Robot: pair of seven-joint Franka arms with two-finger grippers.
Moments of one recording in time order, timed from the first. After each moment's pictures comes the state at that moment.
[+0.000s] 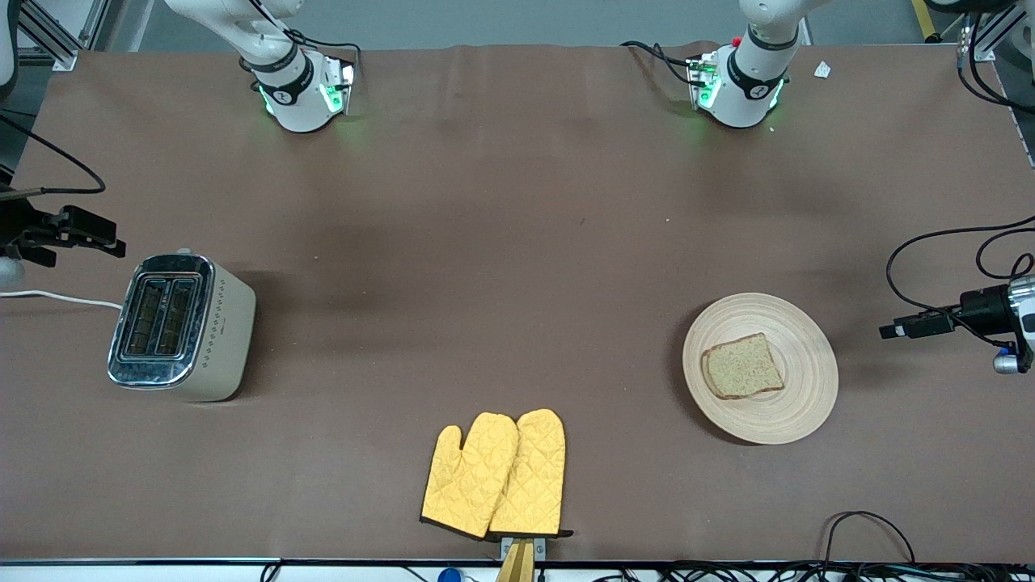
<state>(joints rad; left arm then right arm) 0.51 0.65 -0.06 -1.58 -0.60 1.82 0.44 -0.01 0.14 -0.07 -1.47 0.04 1.55 -0.20</state>
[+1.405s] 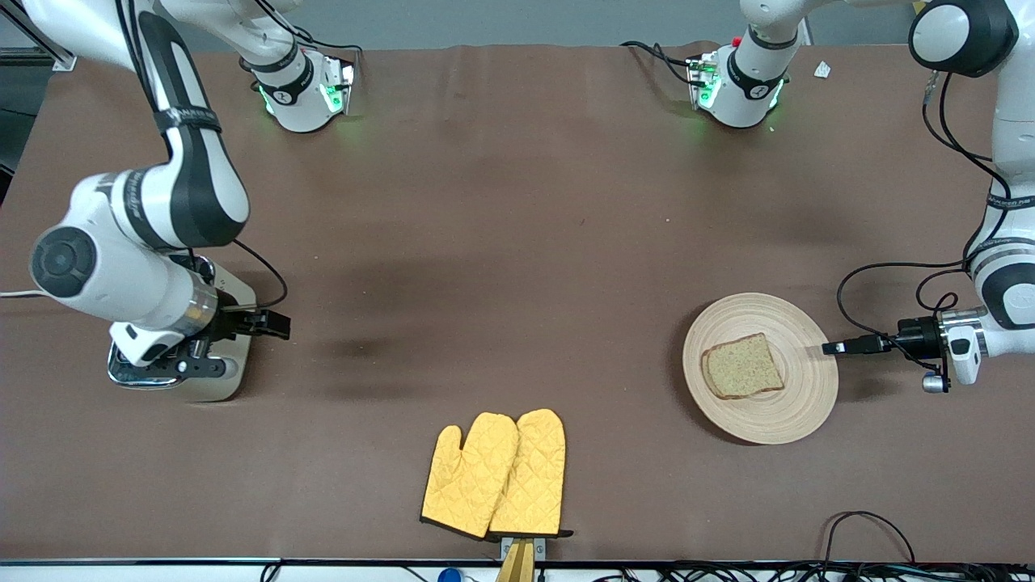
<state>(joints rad) 0.50 0.84 -0.14 -1.50 -0.70 1.82 0.56 0.19 0.39 -0.06 -1.66 0.10 2.00 0.11</state>
